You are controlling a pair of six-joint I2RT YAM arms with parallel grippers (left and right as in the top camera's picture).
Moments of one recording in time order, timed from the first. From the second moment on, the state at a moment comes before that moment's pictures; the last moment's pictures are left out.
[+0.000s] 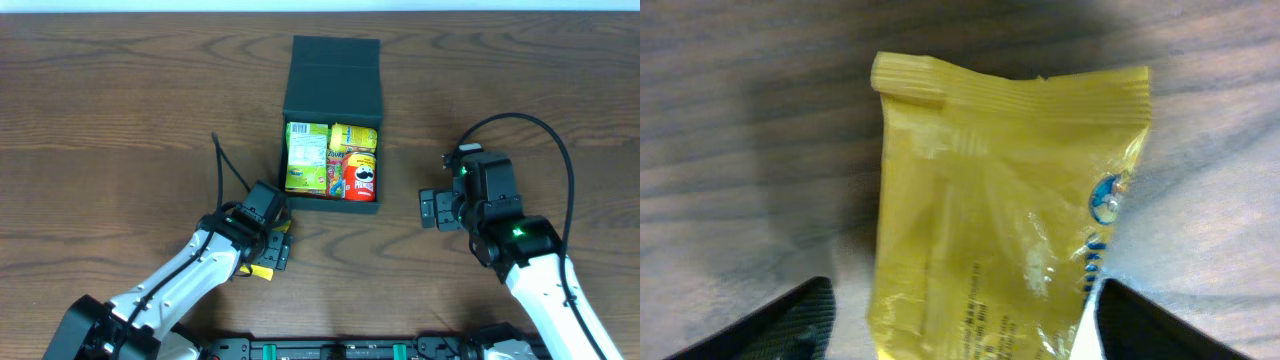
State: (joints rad) left arm -0.55 1.39 0.61 -0.60 0.00 -0.29; right arm 0.22 1.07 0.72 -0.65 0.11 0.07
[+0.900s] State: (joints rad) left arm -0.55 1.39 0.61 -0.63 0.04 -0.27; right arm 0.22 1.07 0.72 -0.65 0.11 0.07
